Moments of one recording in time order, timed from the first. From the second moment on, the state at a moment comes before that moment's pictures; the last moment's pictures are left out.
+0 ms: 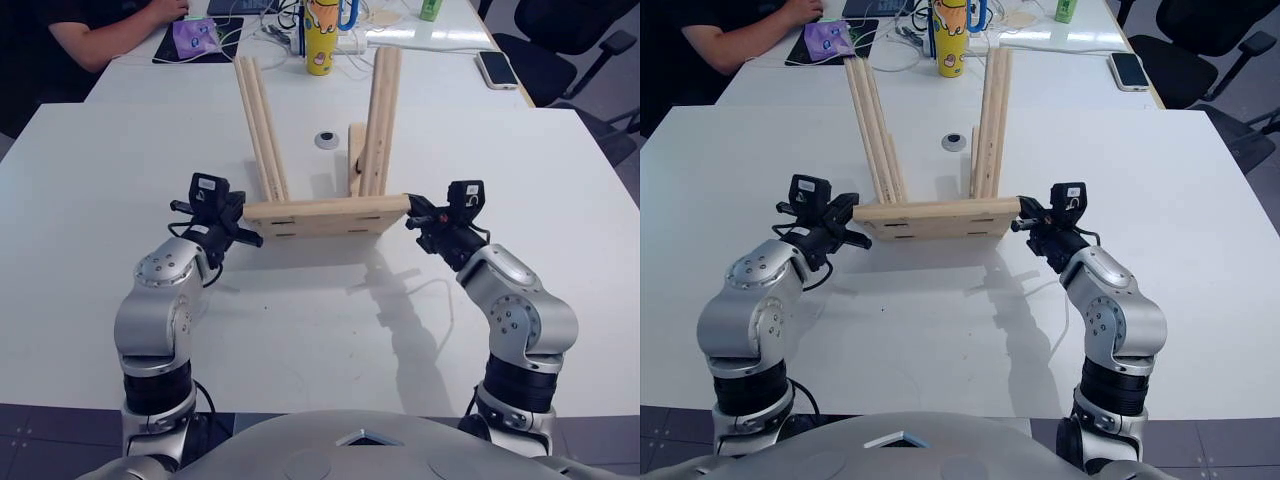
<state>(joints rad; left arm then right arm) -0.16 0.15 0.10 -0.60 -0.10 1.02 -0.30 -0.13 -0.11 -0.22 -0.50 0.41 0.97 0.31</state>
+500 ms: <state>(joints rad) -0.11 0.45 0.33 -0.37 -0.31 0.56 -0.69 -0.19 -0.30 -0.21 -0.24 0.40 0.57 0.58</state>
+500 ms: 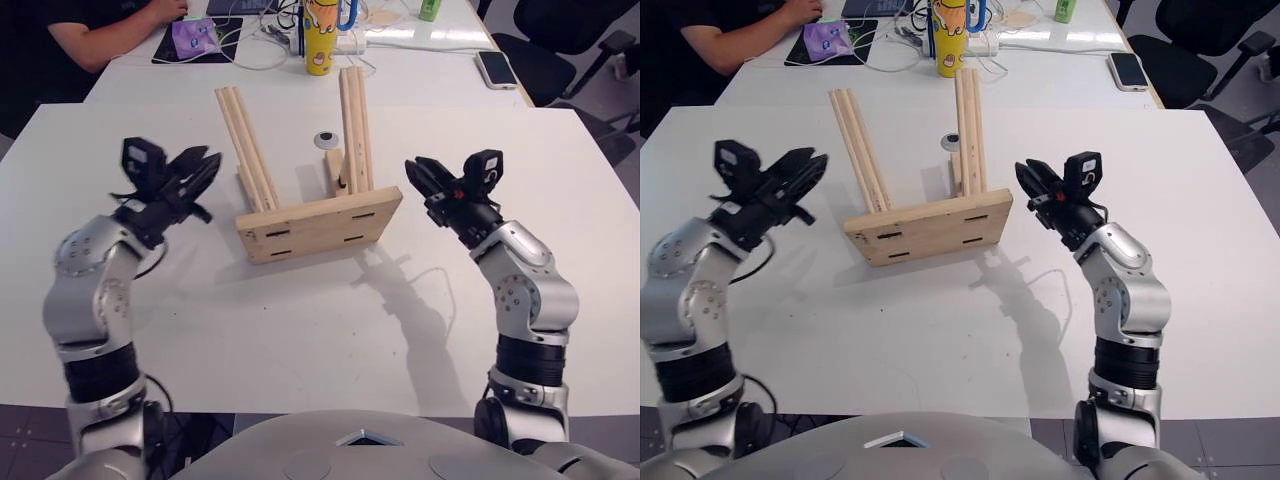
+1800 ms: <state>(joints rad) -0.45 0.68 -0.14 0.37 -0.28 0.17 -1.41 -0.76 -0.49 0.11 0.99 0.13 -0.20 1.51</state>
